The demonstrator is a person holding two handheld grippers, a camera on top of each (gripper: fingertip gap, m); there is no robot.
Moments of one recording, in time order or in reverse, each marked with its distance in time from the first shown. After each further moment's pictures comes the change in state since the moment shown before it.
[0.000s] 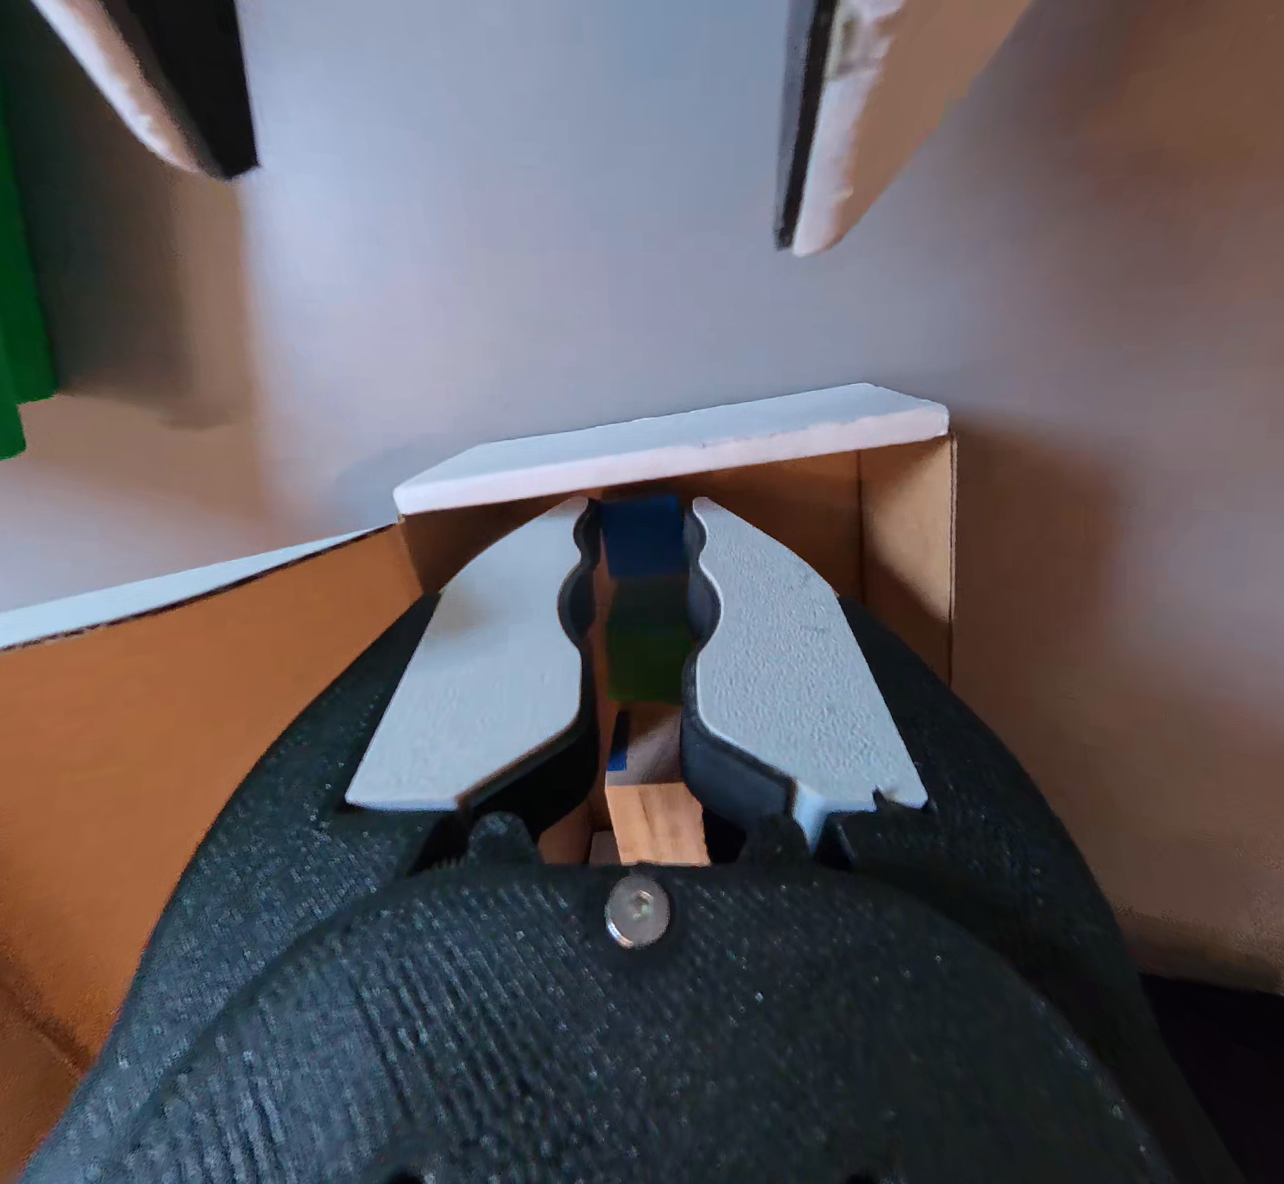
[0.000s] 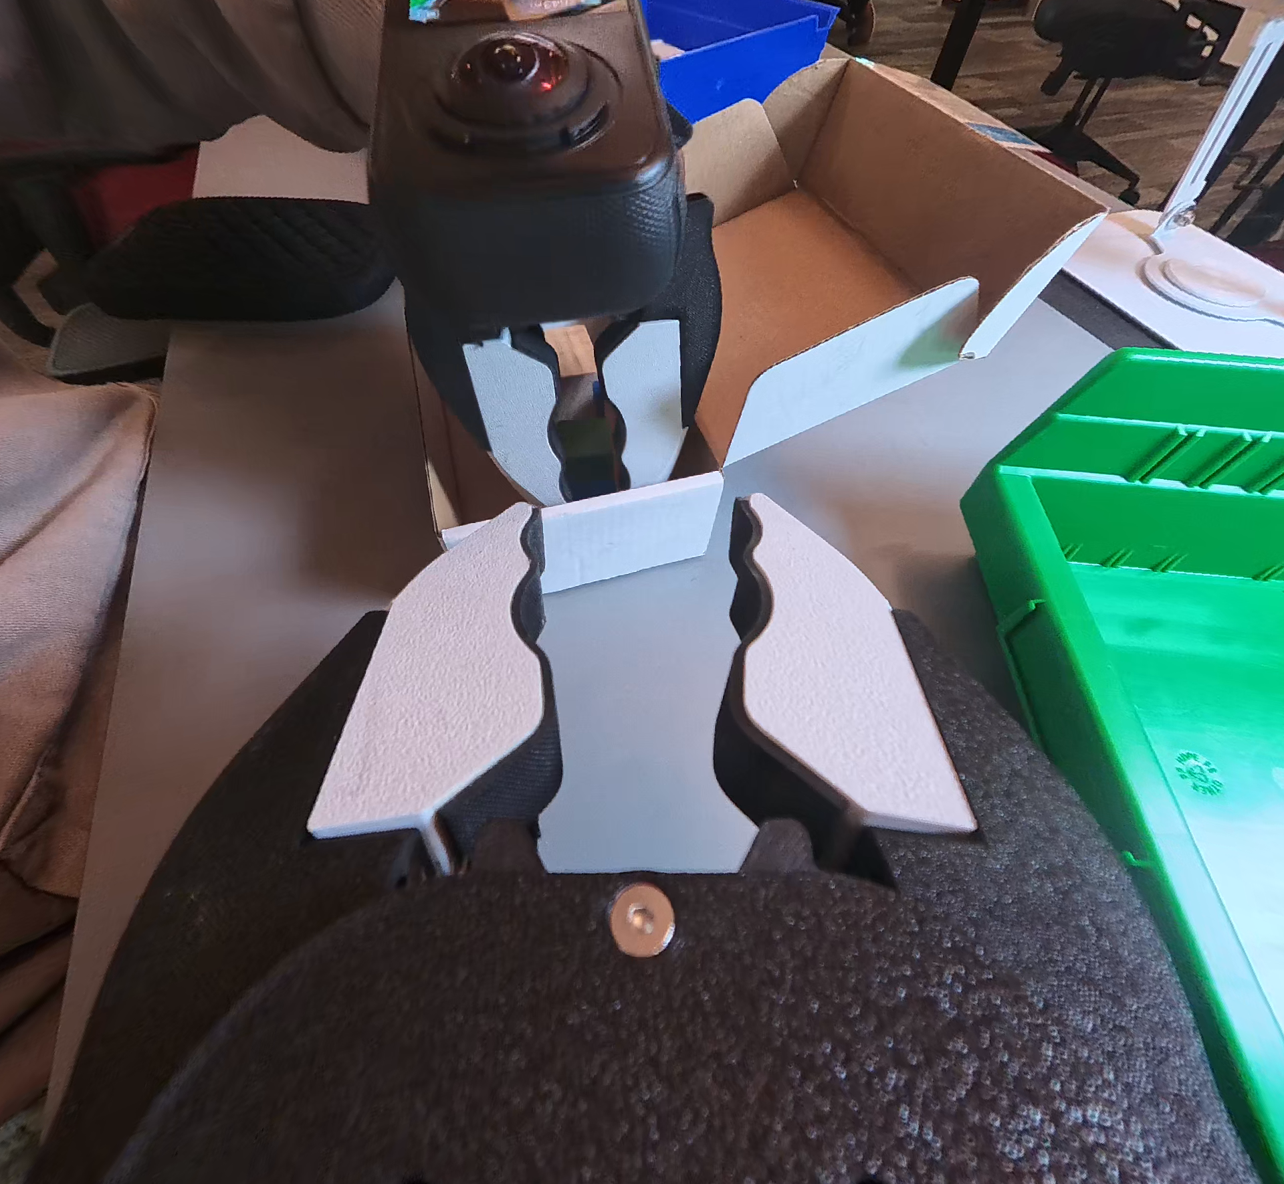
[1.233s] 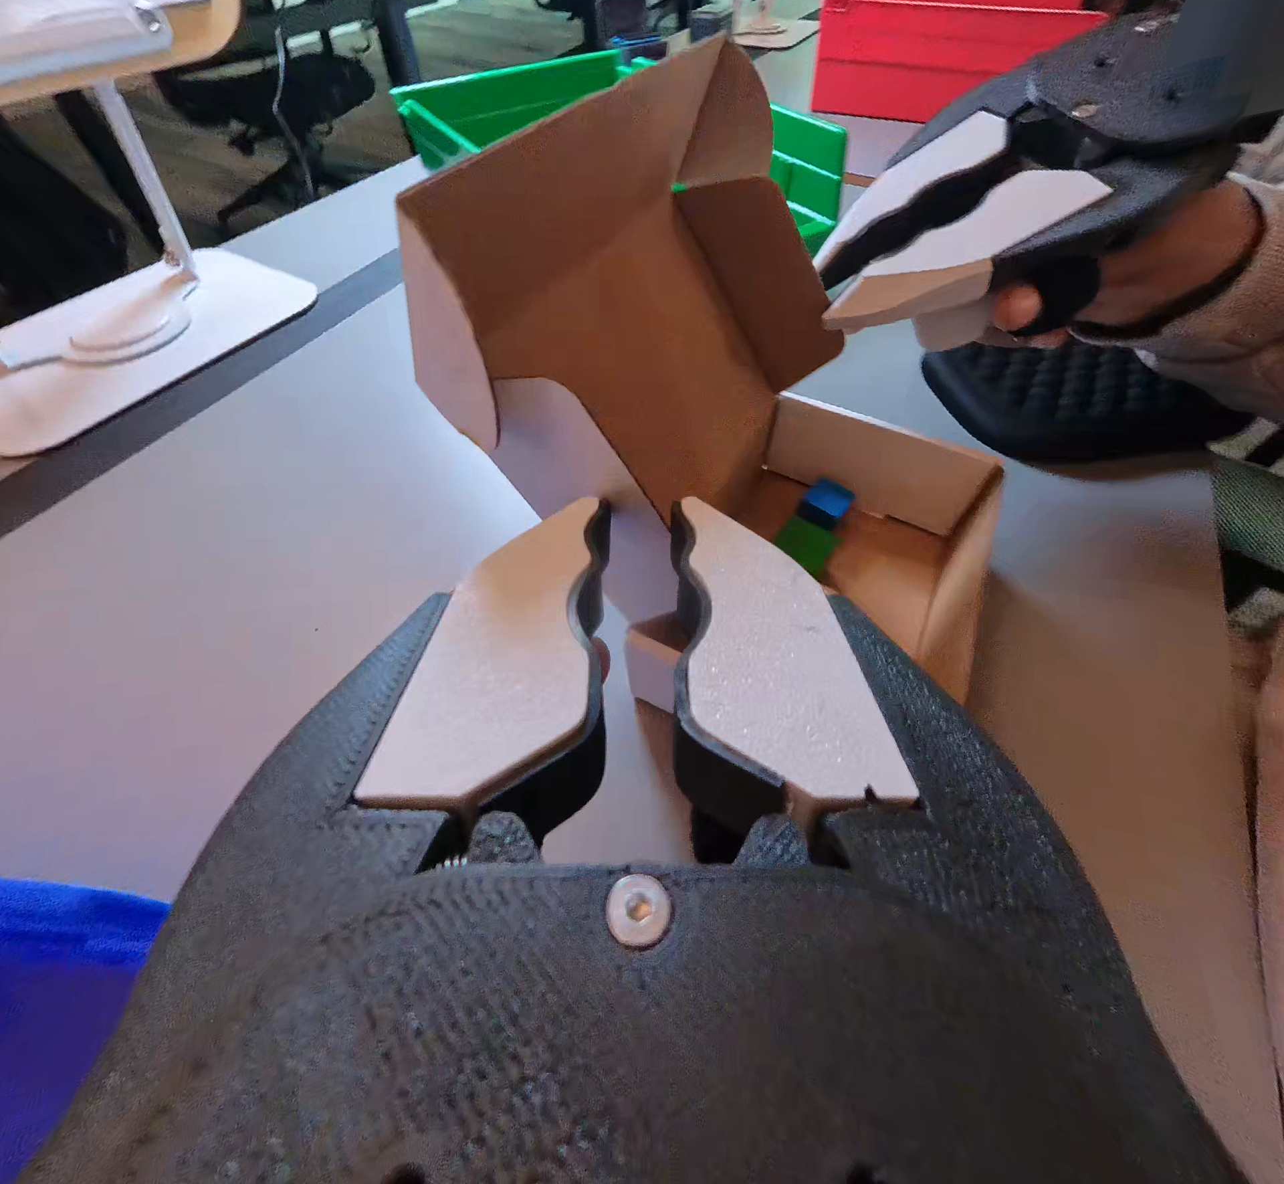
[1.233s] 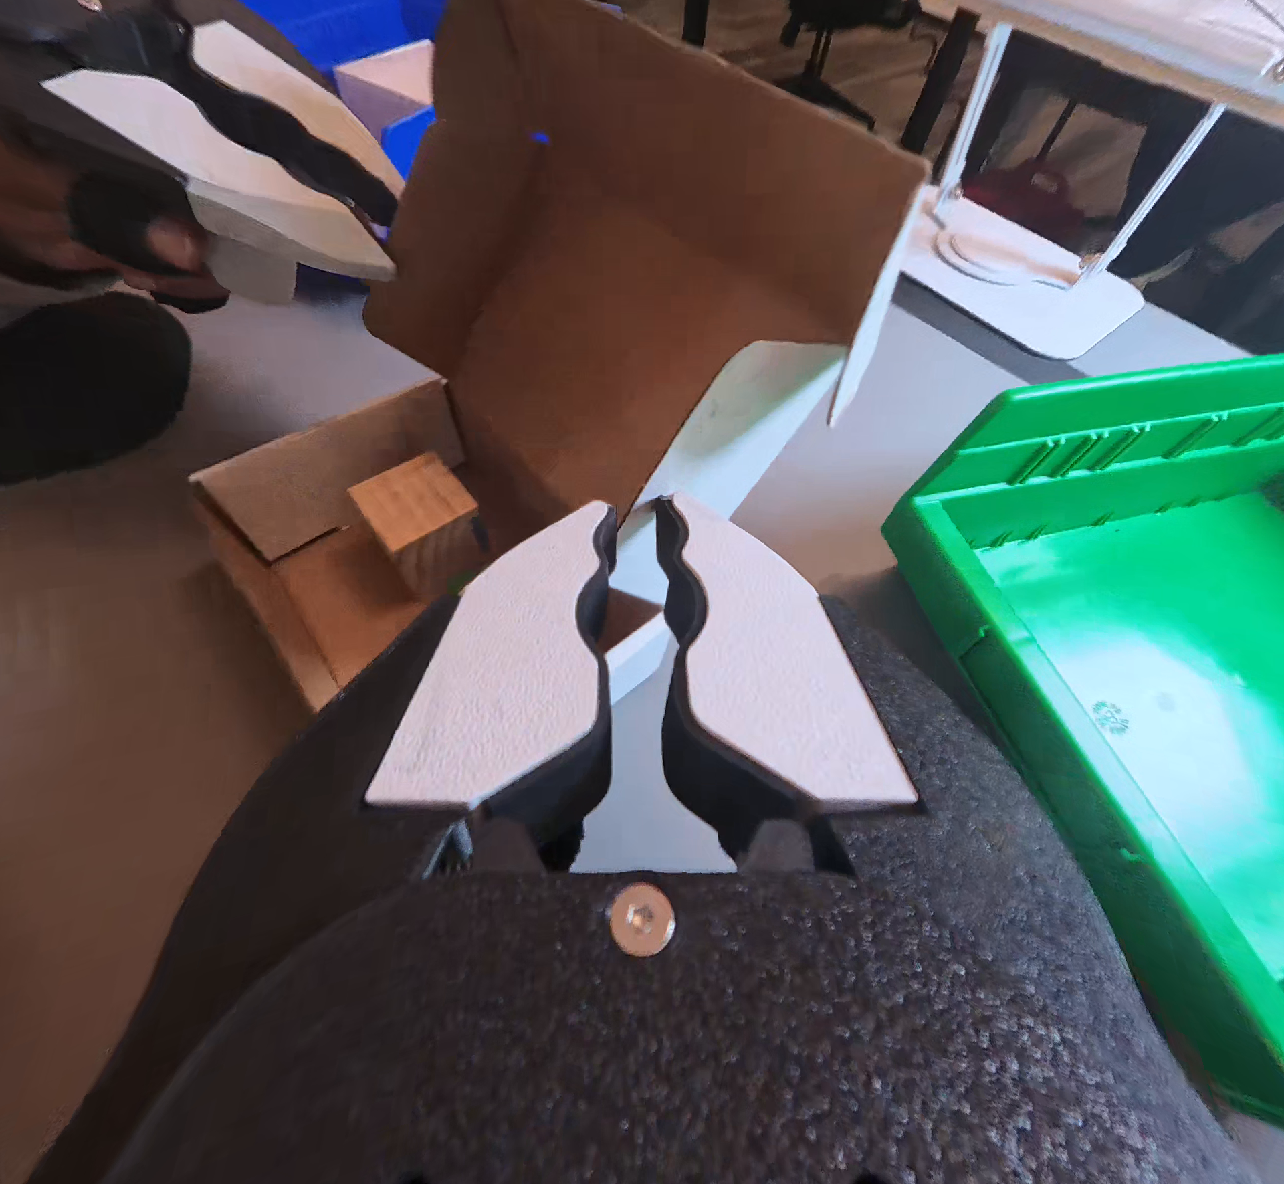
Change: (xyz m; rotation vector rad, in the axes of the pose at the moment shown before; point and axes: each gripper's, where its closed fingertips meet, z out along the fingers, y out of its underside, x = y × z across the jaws) left arm -0.009 0.091 -0.125 0.942 -0.463 -0.619; right arm 0.013 -0.030 0.037 -0.047 0.338 0.077
